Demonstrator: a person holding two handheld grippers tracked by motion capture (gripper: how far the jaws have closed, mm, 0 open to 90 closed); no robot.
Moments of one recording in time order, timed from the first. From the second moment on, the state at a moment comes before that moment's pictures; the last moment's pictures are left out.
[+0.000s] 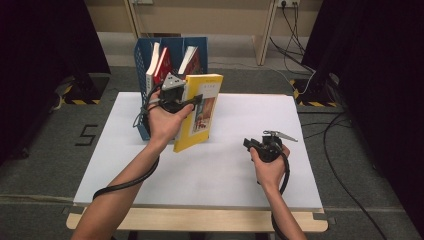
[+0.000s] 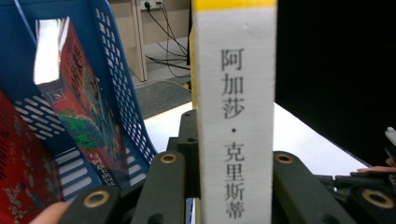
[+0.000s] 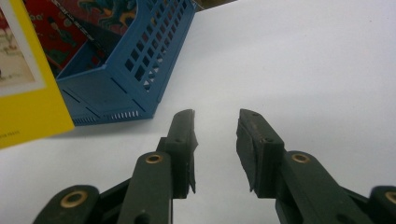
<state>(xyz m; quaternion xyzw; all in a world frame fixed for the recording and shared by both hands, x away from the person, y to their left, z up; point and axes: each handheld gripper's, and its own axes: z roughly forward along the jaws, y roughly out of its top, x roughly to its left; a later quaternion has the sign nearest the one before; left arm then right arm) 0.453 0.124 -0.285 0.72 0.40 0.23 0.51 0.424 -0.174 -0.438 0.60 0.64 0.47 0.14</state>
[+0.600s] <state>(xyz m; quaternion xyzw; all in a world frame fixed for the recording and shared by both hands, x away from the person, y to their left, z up) 0.464 0.131 -0.280 0.70 0.42 0.25 0.52 0.410 -0.190 -0.458 0.60 0.63 0.48 0.14</state>
